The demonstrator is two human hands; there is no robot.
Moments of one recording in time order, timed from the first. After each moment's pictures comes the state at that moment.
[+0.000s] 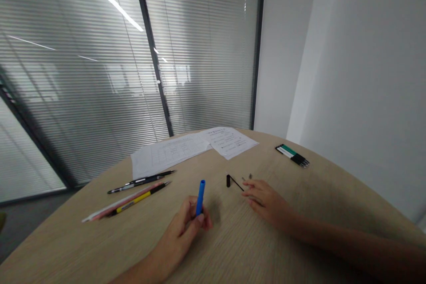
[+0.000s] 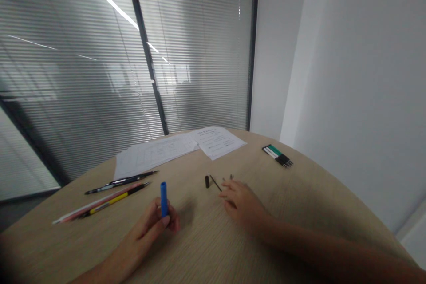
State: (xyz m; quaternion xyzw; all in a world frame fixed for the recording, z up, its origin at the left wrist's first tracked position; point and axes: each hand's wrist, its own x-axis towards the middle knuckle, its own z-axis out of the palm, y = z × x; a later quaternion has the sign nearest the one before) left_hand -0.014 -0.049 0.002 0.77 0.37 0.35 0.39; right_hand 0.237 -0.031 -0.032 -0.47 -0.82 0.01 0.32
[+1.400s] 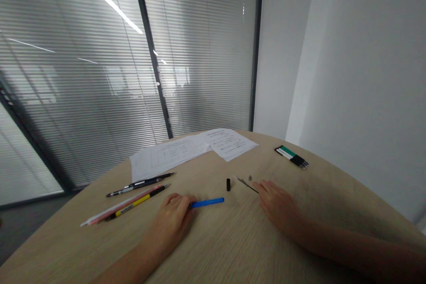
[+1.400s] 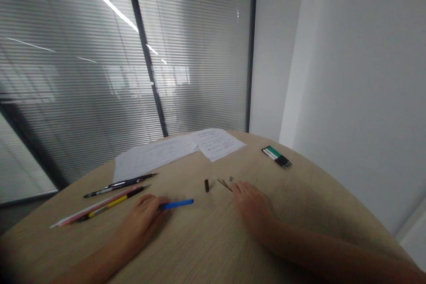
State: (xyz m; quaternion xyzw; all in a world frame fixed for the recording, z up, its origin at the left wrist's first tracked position) left_hand -0.040 -0.012 -0.008 0.89 0.36 0.25 -0.12; right_hand 0.239 -0.037 -0.030 -0.59 -0.77 -0.20 0.15
